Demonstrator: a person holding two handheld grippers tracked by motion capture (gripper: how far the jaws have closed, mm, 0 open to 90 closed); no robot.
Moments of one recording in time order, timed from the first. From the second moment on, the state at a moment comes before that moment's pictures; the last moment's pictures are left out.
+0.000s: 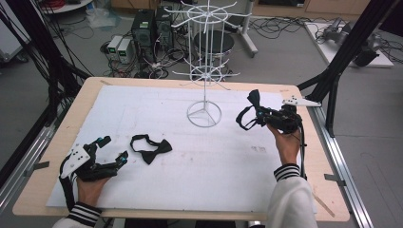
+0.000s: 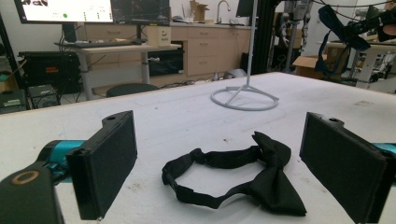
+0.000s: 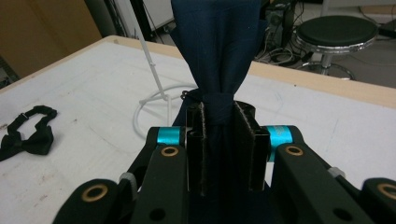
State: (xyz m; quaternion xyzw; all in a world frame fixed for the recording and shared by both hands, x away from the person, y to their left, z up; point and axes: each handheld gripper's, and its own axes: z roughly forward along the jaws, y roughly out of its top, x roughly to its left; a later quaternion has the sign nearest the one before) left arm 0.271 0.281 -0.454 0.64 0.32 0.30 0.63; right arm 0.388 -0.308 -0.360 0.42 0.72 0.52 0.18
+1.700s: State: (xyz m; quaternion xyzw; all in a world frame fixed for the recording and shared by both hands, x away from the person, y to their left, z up) left arm 0.271 0.282 -0.454 0.64 0.32 0.30 0.63; right arm 0.377 -0.250 -0.280 0.31 0.71 0.60 0.18
